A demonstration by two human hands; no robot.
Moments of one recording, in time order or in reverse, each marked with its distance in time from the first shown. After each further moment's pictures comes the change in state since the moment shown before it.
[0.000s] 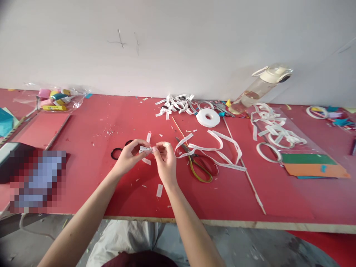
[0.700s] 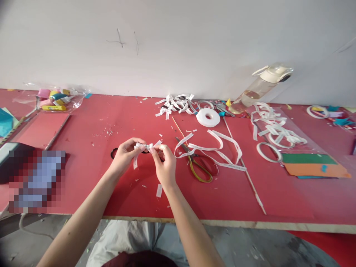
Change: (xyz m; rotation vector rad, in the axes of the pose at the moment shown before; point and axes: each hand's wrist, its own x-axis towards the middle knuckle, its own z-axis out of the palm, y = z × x) left_hand 0.003 0.005 -0.004 -0.263 0.070 -0.125; right_hand -0.003 -0.001 0.002 -0.133 -0.001 -0.163
